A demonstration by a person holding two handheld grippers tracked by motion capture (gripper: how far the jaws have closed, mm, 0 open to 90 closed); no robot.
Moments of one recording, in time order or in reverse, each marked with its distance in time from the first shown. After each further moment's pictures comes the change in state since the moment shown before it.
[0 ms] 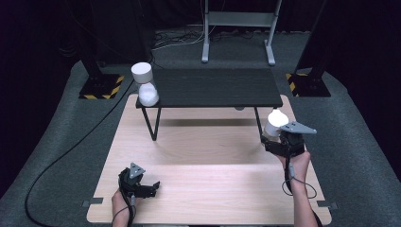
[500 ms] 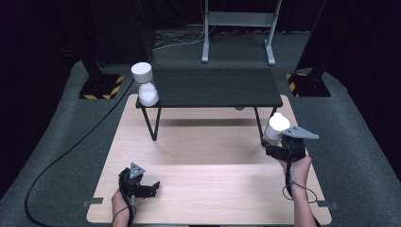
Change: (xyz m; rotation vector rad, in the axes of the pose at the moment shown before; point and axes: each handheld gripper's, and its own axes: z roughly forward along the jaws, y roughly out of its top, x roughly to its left) left arm 0.000 0.000 0.000 0.000 0.001 0.001; right arm 0.003 -0.012 -0.008 -0.020 0.005 0.009
